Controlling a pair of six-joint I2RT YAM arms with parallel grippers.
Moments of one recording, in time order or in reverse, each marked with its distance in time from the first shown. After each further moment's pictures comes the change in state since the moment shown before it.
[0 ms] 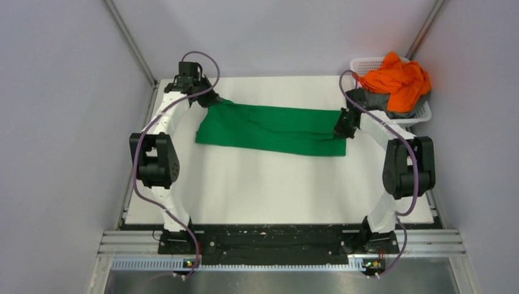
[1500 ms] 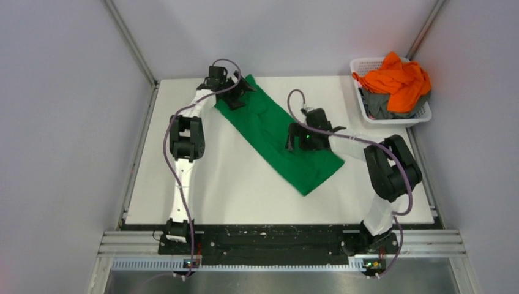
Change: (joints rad) left arm -0.074 0.658 0.532 0.130 0.212 -0.243; right arm 0.301 0.094 -0.144 0.441 -0.122 -0.151
